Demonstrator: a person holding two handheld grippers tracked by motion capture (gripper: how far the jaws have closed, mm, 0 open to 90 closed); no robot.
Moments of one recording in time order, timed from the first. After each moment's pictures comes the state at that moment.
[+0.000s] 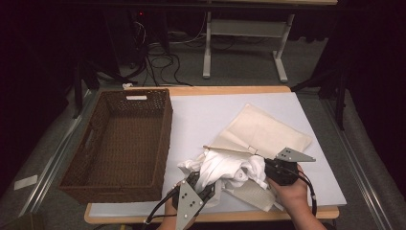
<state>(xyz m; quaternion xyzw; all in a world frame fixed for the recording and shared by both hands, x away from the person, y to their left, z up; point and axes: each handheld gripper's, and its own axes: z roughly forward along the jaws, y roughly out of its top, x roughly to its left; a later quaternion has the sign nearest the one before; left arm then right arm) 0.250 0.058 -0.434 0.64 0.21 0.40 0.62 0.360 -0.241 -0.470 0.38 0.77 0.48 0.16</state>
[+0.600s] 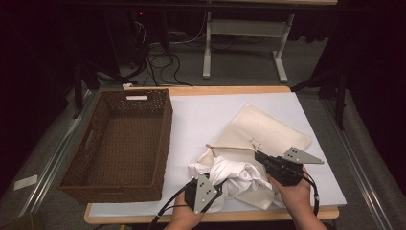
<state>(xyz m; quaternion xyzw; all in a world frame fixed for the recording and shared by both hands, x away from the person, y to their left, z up) 0.276 0.026 -0.477 0.73 0.26 0.31 0.56 0.351 -0.243 -0.452 0.36 0.75 0.53 0.18</state>
